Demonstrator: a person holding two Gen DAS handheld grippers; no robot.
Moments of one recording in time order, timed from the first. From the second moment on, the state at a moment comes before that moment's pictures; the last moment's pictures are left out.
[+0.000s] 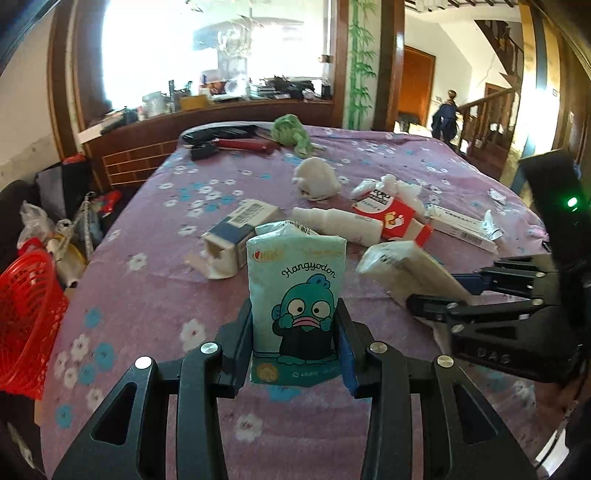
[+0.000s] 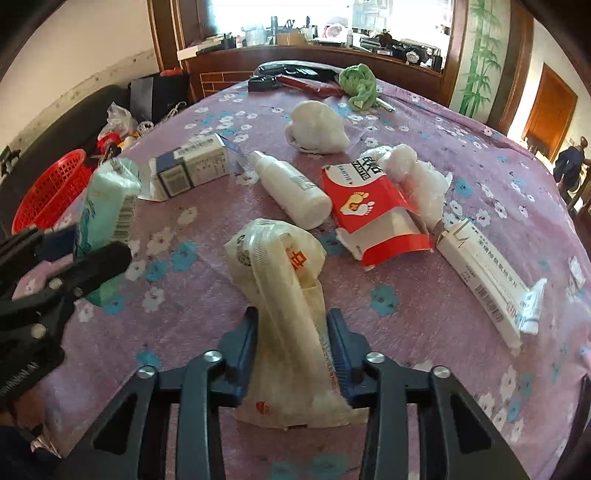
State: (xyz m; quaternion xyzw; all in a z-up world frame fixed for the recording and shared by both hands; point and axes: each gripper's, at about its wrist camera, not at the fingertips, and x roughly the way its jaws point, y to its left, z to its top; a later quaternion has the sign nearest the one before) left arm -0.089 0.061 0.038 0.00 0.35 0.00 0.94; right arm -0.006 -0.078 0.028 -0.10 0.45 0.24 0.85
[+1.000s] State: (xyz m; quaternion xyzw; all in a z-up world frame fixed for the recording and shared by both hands) left arm -0.099 0.080 0.038 -0.03 0.33 0.06 0.94; right arm -0.055 -0.081 0.050 -0.01 0.35 0.20 0.91
